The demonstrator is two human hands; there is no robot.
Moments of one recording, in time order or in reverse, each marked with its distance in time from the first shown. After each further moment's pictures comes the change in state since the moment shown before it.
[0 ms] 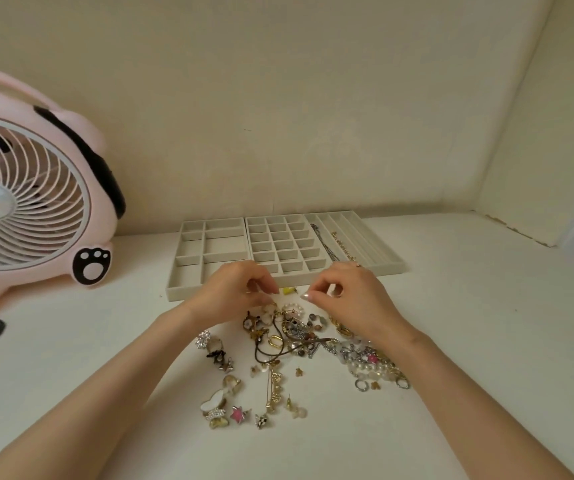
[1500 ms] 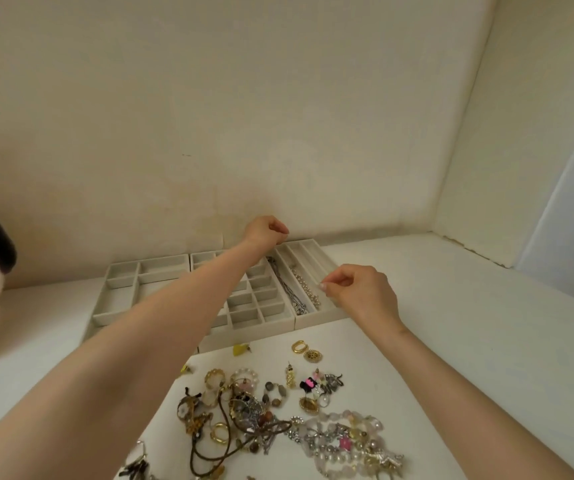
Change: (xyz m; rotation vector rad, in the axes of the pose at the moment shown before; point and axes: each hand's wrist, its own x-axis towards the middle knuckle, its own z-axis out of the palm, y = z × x) left_hand 0.249 0.004 0.039 -0.484 0.201 -0.199; right_hand 0.065 0.067 -0.034 0.047 0.283 0.432
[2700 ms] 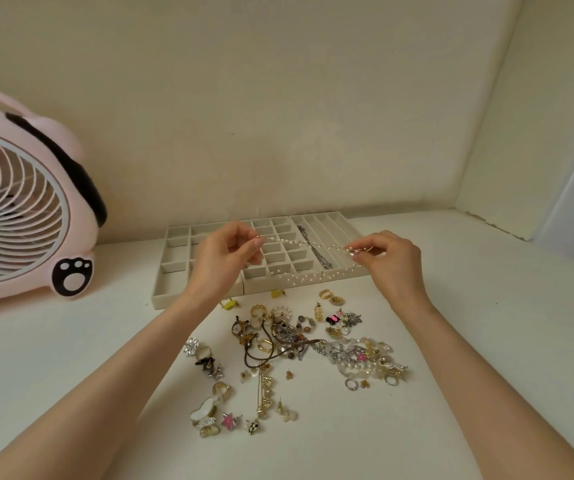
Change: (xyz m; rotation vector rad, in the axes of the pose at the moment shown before) left_hand -0.214 0.002 -0.085 -0.193 0.165 0.150; right_hand -0.052 -0.012 -0.017 0.271 0.128 -0.213
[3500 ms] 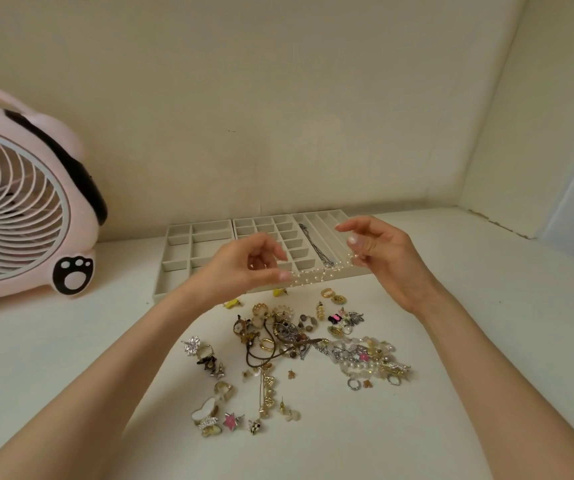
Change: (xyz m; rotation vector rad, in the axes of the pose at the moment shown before) left_hand -0.008 0.014 -0.007 0.159 -0.426 0.032; right_hand 0.000 -0.016 -0.010 0.696 -0.470 0.043
